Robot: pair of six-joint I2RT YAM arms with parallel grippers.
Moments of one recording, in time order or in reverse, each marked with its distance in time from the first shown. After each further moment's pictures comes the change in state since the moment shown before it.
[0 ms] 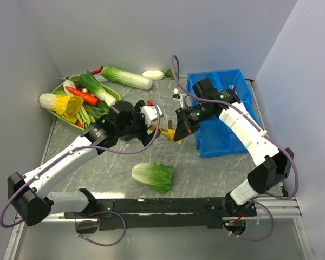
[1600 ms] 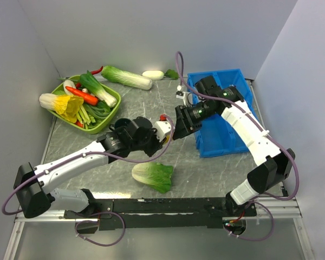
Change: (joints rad) left arm -0.213 0.046 -0.075 -0.049 -0.150 -0.193; right arm -0.011 0.003 0.040 -0.039 -0.013 0.056
